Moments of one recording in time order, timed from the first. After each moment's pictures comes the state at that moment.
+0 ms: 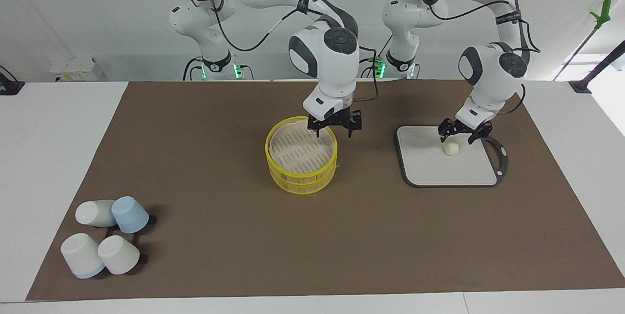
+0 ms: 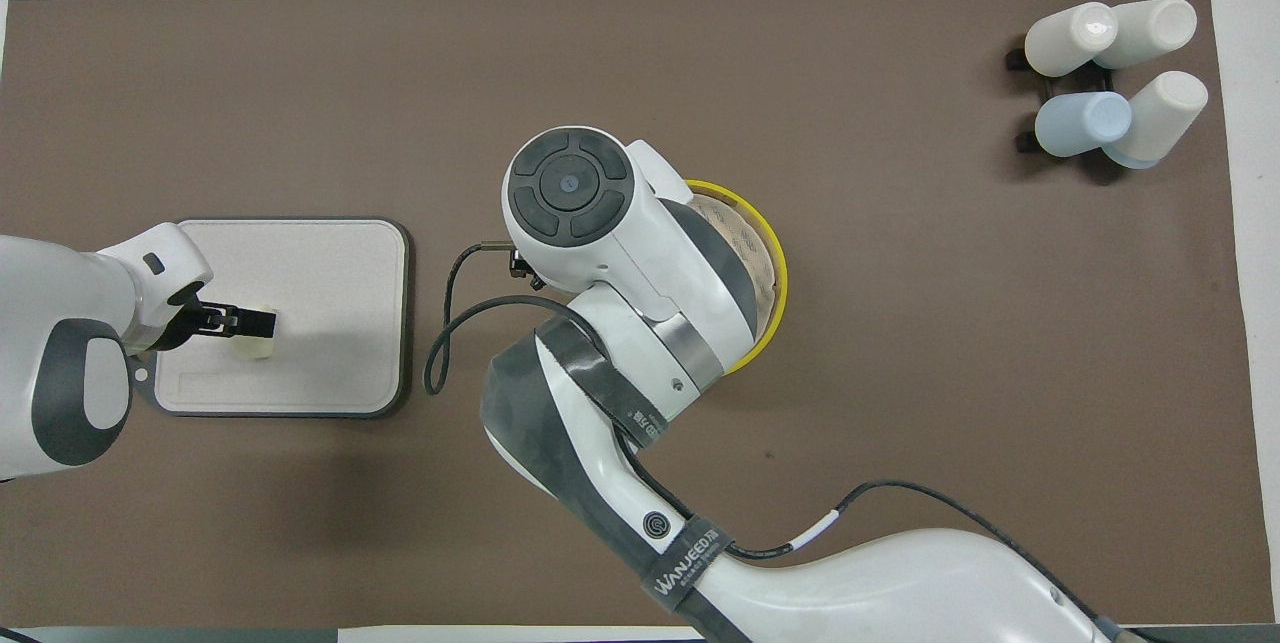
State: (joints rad) left arm 0.01 0.00 0.06 -2.31 -0.01 2.33 0.26; right arm 0.67 0.51 0.01 -1.34 0.02 1.87 0.75
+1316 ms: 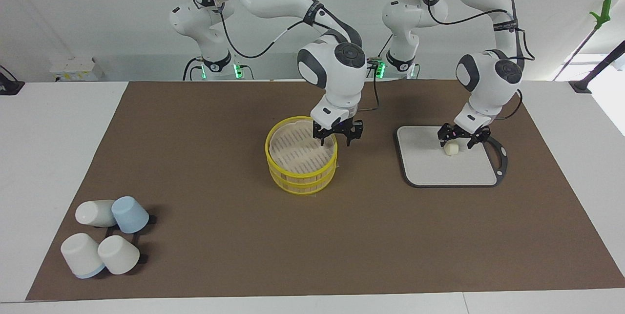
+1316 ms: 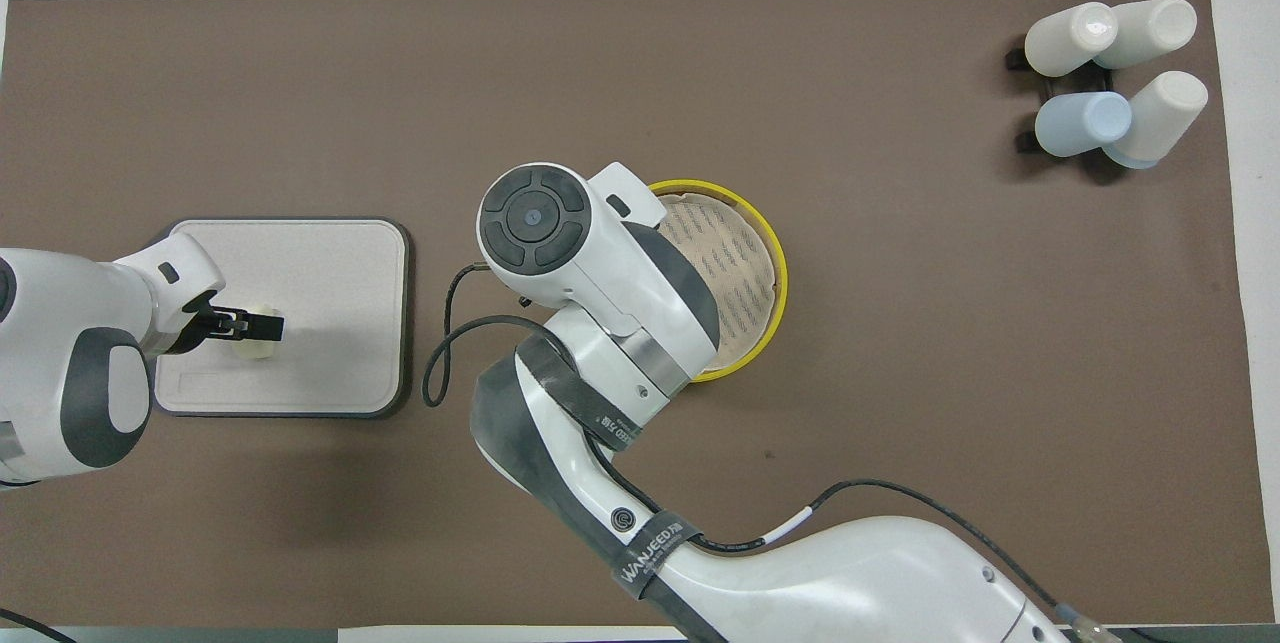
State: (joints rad) left arm 0.02 0.03 0.05 -2.35 -0.01 2.40 0.26; right arm 0.70 0.55 0.00 -1.37 -0.03 1.93 0.76
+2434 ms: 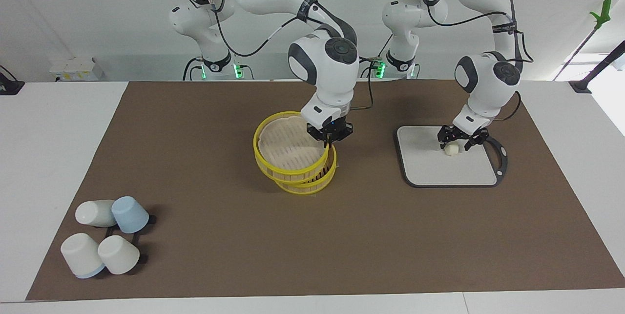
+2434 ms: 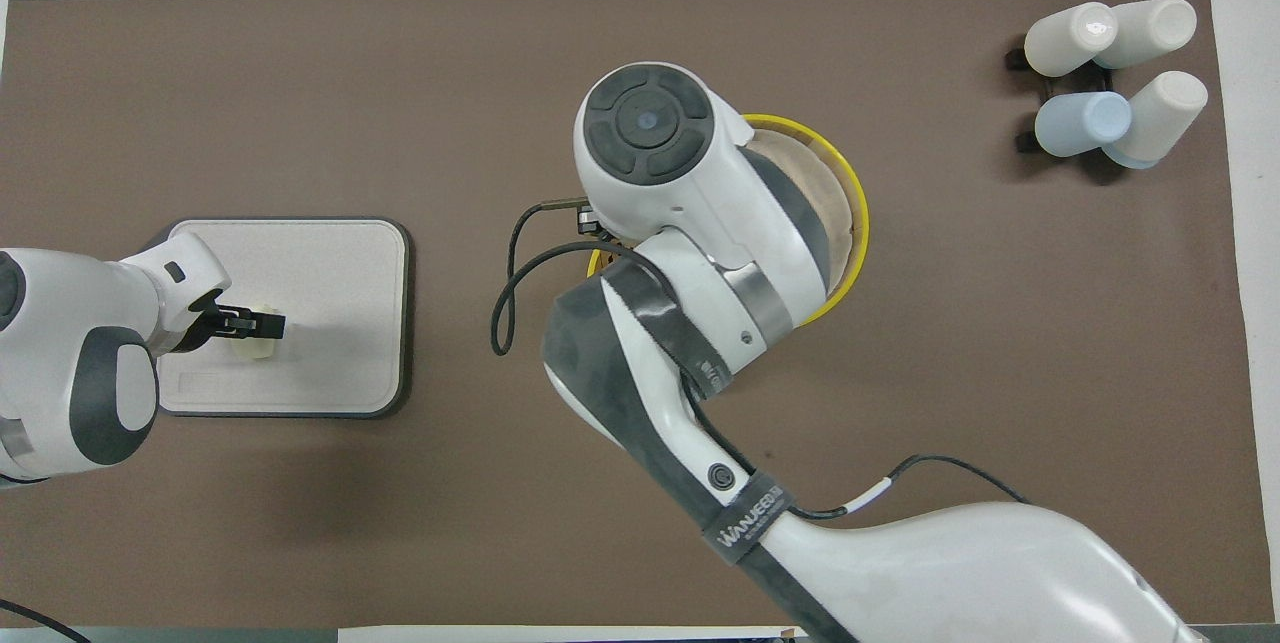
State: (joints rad) left arm 0.02 0.04 0.04 -2.35 -0.01 2.42 0.26; right arm 0.58 0.48 -0.01 -1.32 -0.03 1.84 0.54
